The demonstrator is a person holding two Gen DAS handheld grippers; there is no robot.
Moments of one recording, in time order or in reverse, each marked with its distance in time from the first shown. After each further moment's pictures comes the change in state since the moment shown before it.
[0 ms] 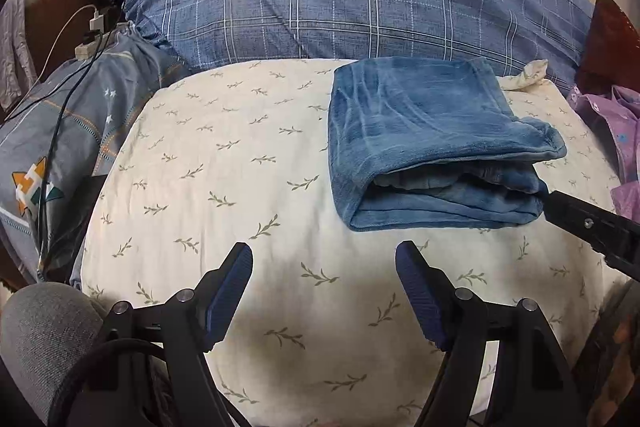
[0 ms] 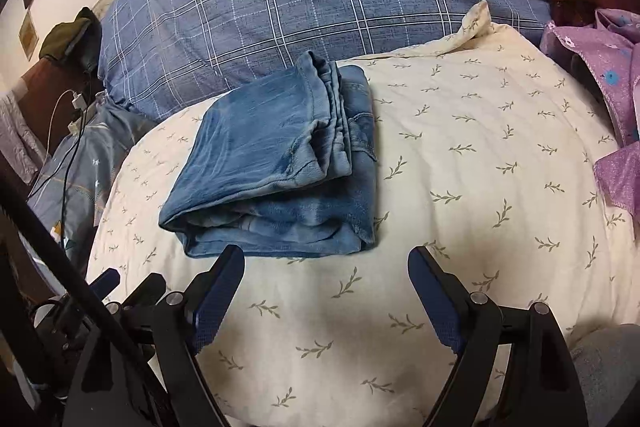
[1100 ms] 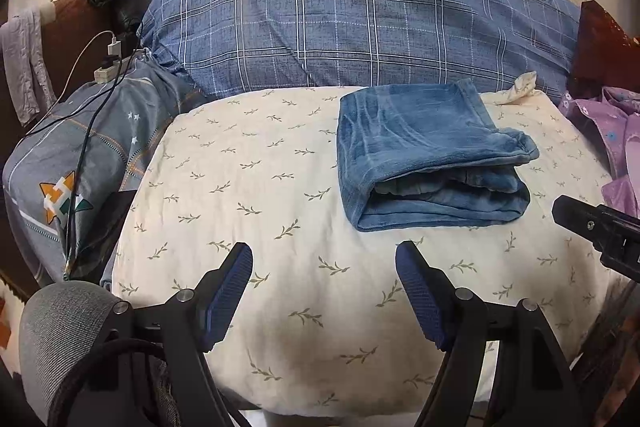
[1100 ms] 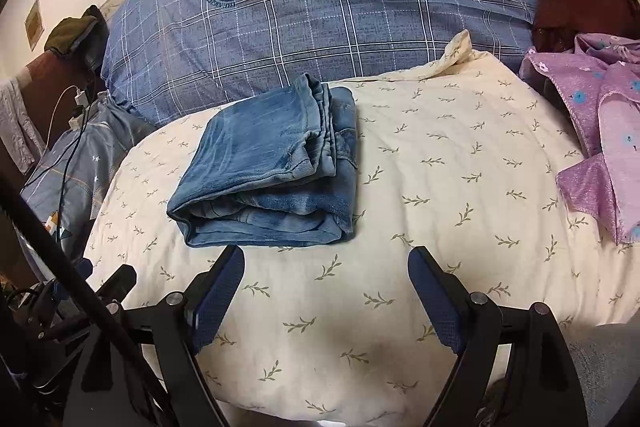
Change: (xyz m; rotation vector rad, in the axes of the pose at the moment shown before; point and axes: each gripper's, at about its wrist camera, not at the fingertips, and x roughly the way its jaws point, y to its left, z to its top) left arm -0.049 0.004 -0.018 0.037 -0.095 0.024; right arm -0.037 0.002 -0.015 -0.049 -0.075 -0.059
